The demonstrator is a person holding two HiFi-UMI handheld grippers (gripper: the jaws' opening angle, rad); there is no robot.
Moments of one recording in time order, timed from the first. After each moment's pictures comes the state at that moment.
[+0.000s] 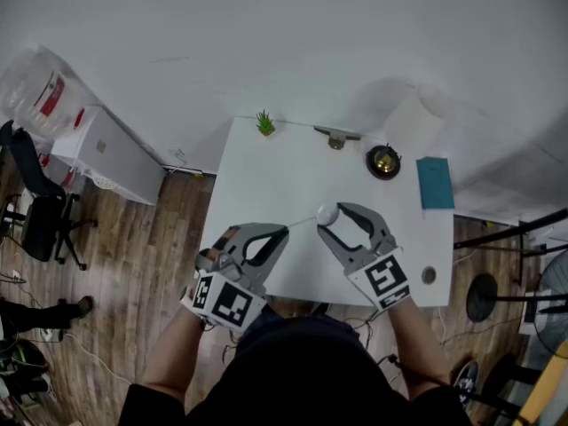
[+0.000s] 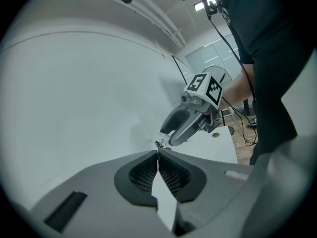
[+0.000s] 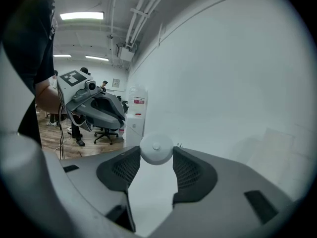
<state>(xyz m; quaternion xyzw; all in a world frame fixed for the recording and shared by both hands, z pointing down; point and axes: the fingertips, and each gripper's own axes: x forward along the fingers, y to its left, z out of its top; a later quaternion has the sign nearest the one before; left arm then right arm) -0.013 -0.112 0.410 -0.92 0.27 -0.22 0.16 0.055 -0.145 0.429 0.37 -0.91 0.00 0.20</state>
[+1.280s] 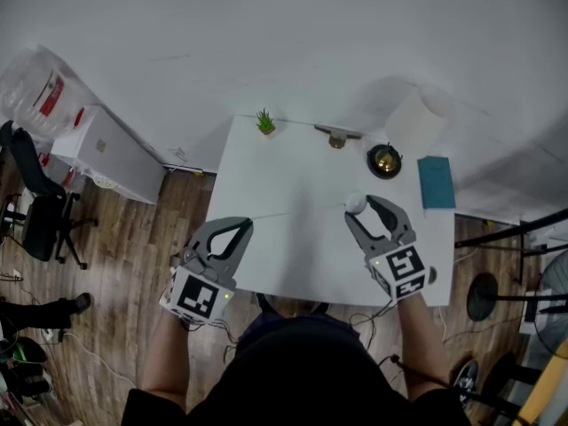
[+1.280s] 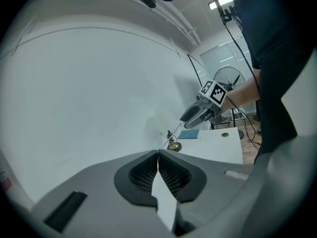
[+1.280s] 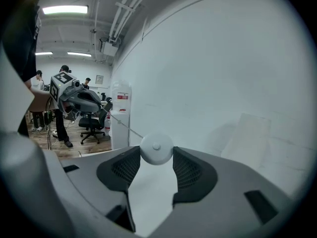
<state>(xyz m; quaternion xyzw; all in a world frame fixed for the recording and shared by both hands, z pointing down) -0.075 -0.132 0.407 -0.91 0.35 -0.18 0.10 0.118 -0.171 0.444 0.44 -0.87 0.02 0.22</state>
